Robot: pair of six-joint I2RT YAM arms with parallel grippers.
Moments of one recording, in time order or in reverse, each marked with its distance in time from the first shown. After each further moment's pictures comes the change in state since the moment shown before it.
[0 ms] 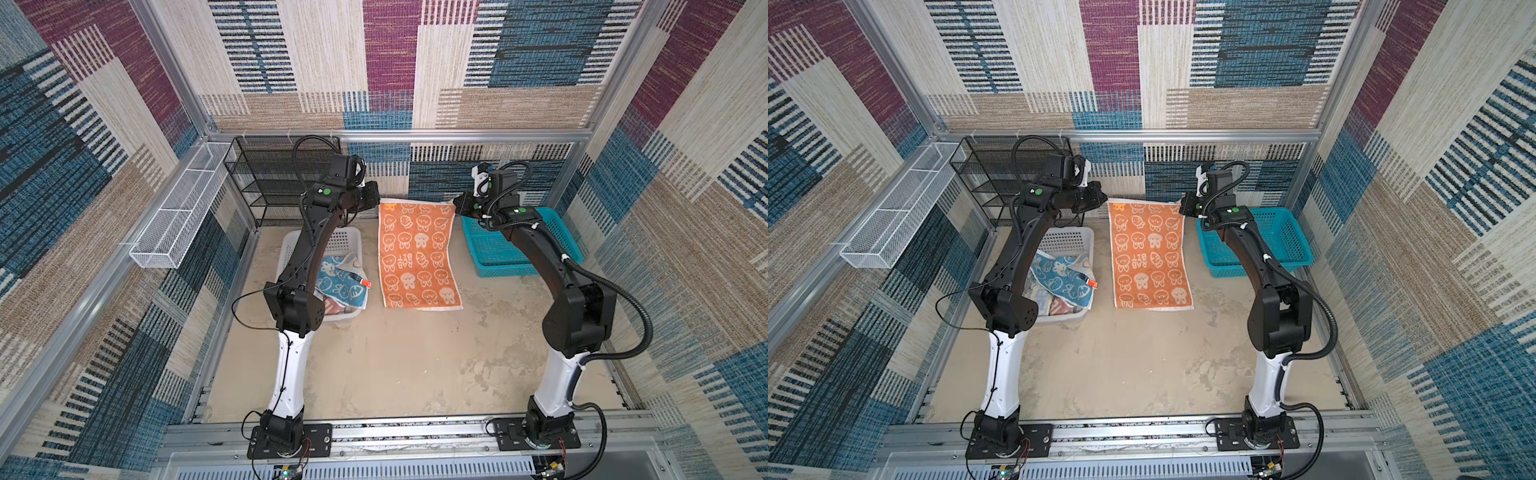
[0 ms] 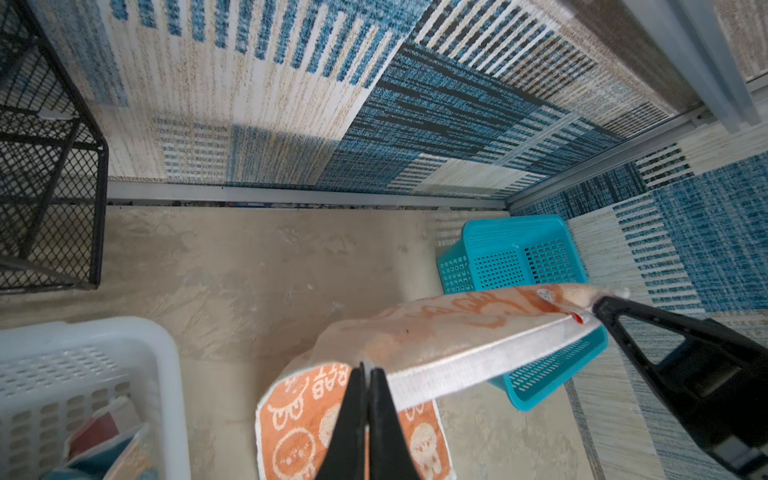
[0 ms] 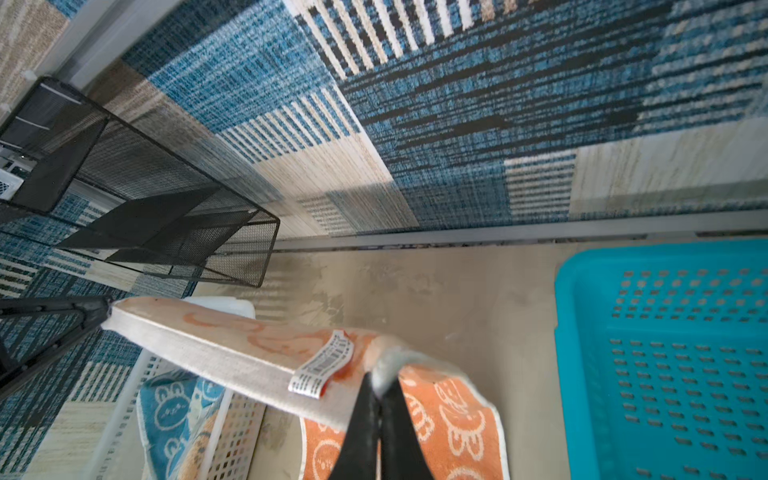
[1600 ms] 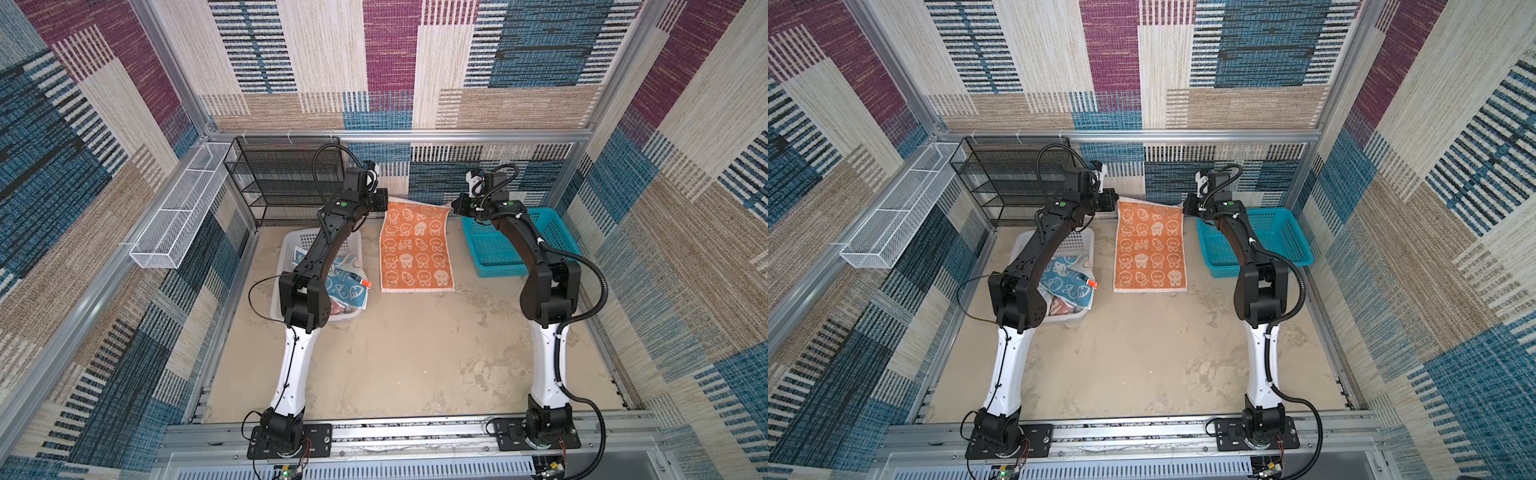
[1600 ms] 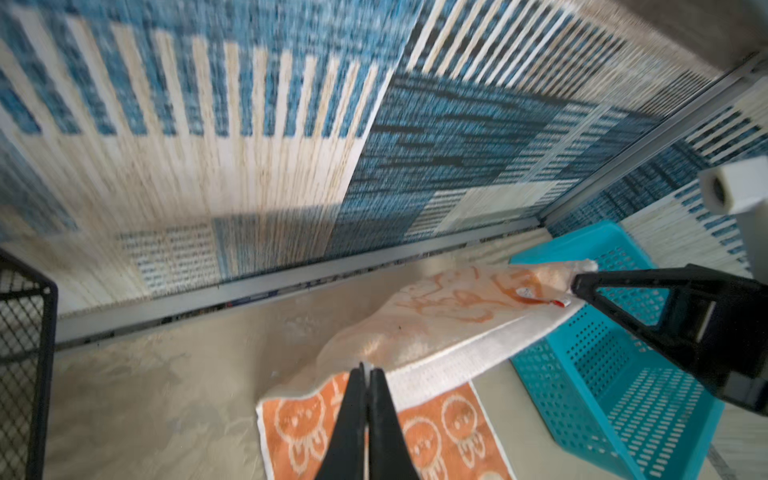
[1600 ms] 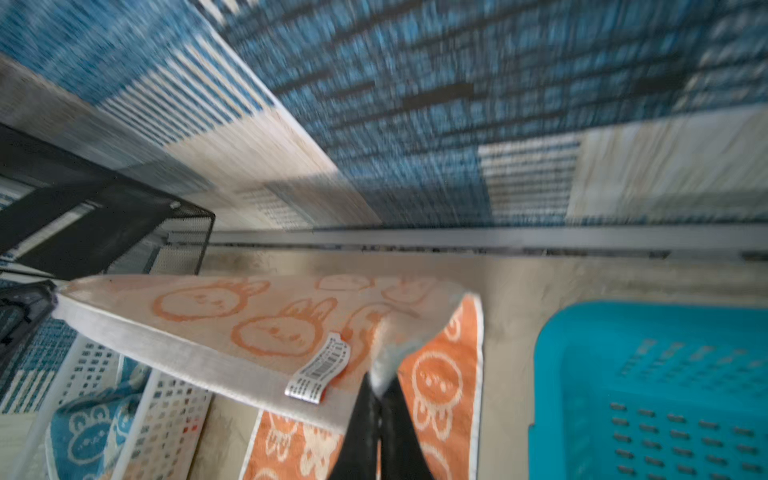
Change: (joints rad) left arm -0.019 0.084 -0.195 0.363 -0.027 0.169; right arm -0.060 0.309 0.227 -0.072 -0.103 -0.060
